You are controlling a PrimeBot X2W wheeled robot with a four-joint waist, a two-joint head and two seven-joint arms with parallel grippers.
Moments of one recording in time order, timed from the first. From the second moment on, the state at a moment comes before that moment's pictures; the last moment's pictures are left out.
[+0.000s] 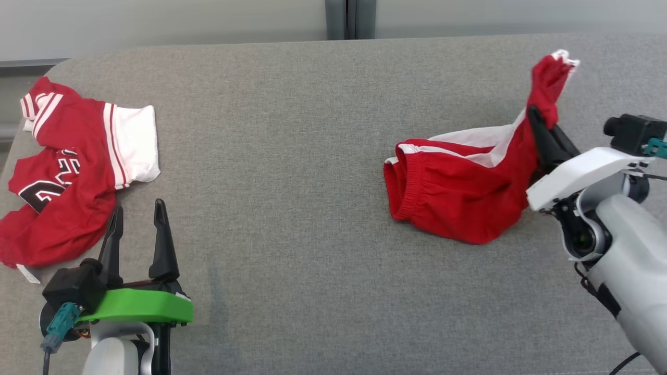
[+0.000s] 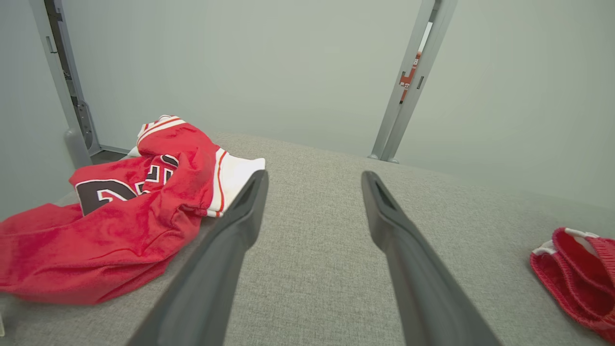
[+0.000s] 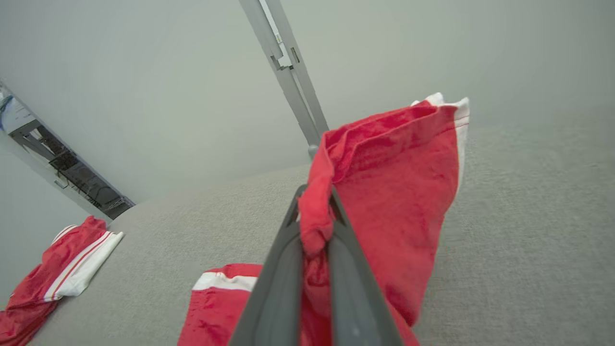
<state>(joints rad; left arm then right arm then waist) -0.15 0.05 0.05 0.23 -0.30 -0.13 -0.26 -0.67 -0.44 0.56 0.62 1.01 0.13 -0.26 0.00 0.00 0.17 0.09</state>
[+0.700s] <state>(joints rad) -0.14 0.05 0.04 0.23 -0.33 -0.13 -0.26 -0.45 -0.30 0.67 0.51 0.87 0.13 -0.25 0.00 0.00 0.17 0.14</state>
